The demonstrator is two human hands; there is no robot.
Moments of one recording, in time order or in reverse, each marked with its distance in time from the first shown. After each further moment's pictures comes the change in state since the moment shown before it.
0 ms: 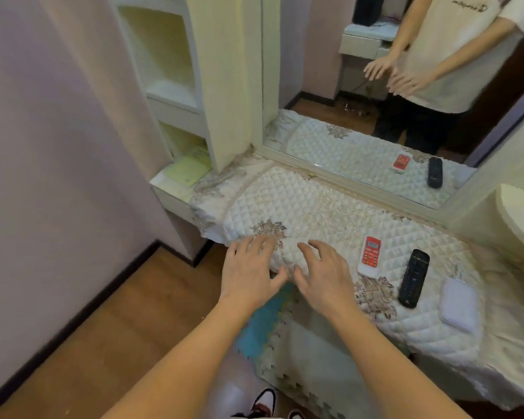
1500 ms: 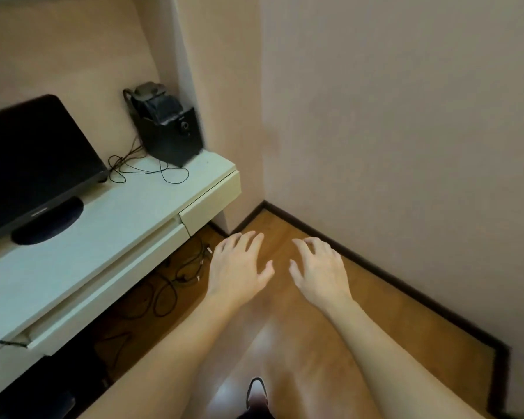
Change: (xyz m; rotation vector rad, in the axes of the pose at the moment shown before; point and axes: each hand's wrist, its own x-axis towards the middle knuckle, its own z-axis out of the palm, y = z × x) left_hand -0.659 -0.270 -0.196 0.315 0.169 -1.721; right_hand -0.348 -0.636 0.161 0.242 -0.475 -1.604
